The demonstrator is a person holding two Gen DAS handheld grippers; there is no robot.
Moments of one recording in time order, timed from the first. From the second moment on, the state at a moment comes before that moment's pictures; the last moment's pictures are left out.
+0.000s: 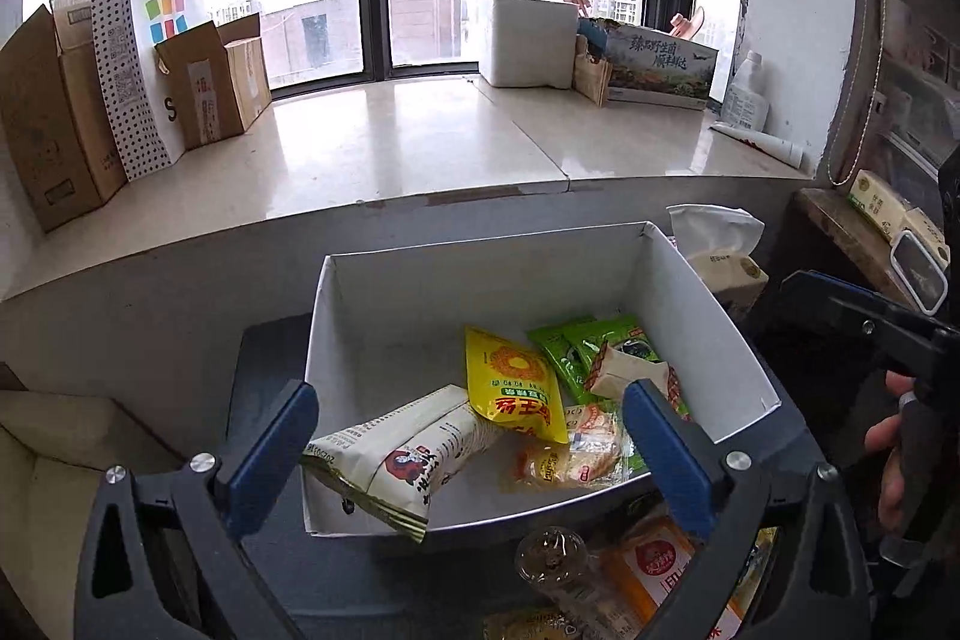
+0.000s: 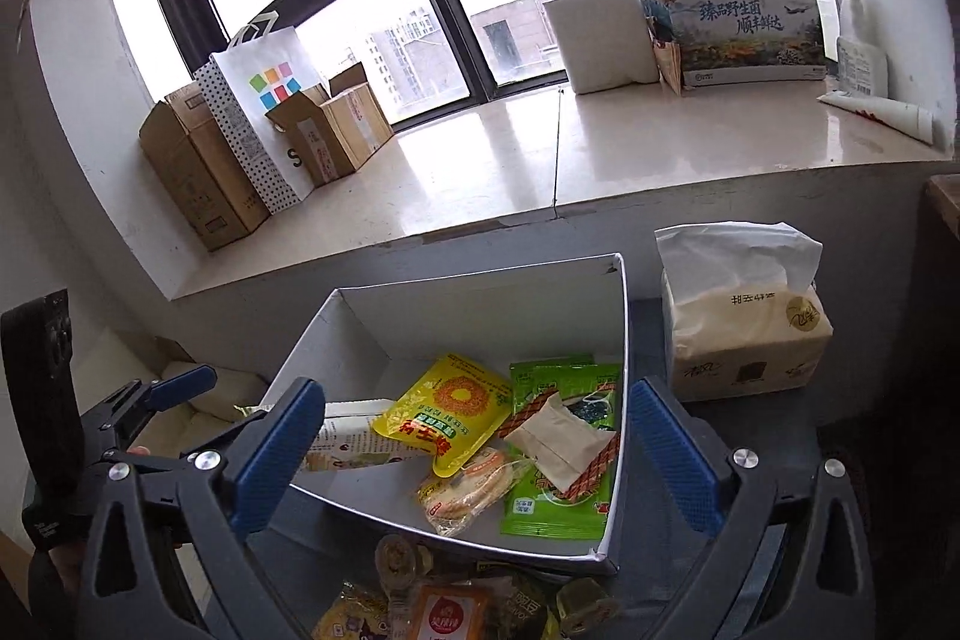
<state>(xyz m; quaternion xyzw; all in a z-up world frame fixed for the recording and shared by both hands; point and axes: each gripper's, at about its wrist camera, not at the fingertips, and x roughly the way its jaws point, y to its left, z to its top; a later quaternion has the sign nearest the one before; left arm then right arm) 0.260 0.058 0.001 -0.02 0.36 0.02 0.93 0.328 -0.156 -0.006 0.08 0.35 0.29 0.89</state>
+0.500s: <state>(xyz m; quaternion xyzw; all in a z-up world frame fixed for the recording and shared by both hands) 0.116 0.030 0.010 -0.05 0.32 -0.05 0.94 0.199 -0.216 0.004 0.09 0.30 0.36 0.88</state>
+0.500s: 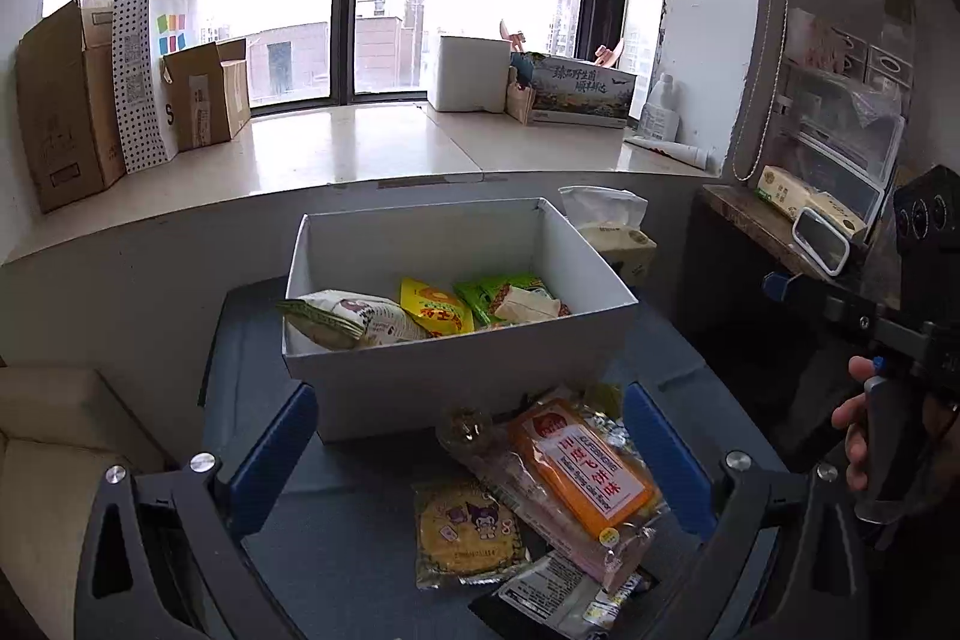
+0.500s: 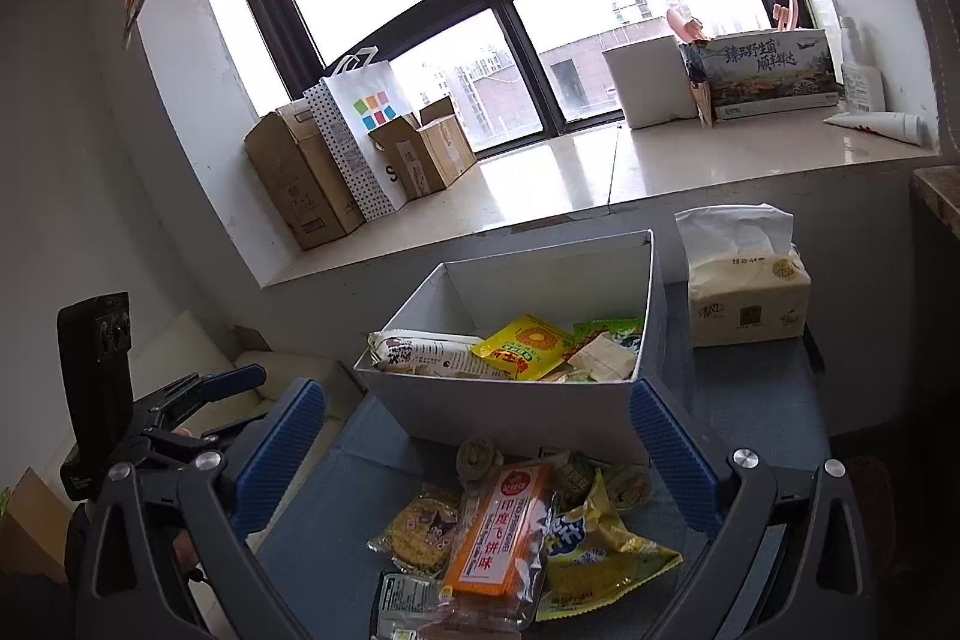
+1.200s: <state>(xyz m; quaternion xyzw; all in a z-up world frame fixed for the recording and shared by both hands) 0.016 0.043 -0.066 -0.14 0.37 -0.02 0.92 0.158 -0.129 -0.103 -0.14 0.39 0.28 0.87</state>
